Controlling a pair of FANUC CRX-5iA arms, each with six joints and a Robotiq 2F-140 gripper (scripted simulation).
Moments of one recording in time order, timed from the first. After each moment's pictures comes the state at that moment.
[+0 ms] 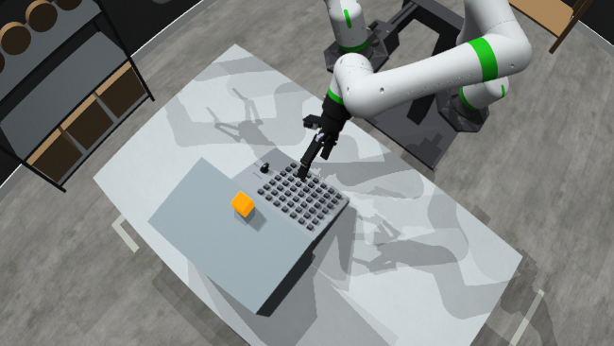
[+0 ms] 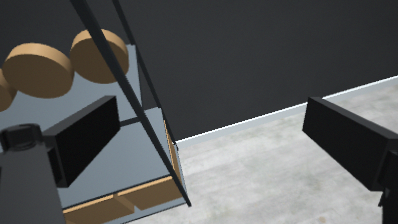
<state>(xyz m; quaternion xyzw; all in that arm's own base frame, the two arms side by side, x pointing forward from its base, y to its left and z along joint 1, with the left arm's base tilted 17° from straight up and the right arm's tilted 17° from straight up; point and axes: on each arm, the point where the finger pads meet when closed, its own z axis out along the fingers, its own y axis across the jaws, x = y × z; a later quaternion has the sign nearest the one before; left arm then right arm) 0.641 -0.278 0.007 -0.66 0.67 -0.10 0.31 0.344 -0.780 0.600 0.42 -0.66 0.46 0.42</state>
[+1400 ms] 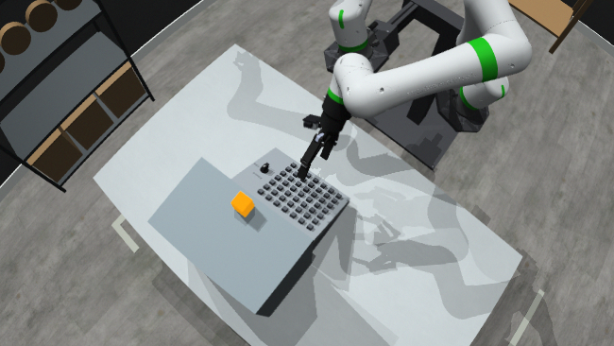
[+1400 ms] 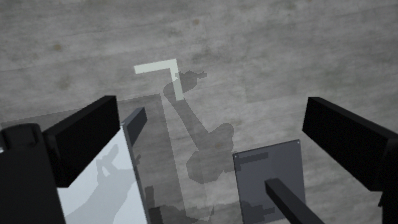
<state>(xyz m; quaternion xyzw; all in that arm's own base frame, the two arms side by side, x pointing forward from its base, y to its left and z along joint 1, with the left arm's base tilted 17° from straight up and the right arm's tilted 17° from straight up) 0.641 -0.278 0.007 -0.66 0.67 -0.10 0.31 -0.027 -0.540 0.433 0.61 -0.76 0.13 0.18</state>
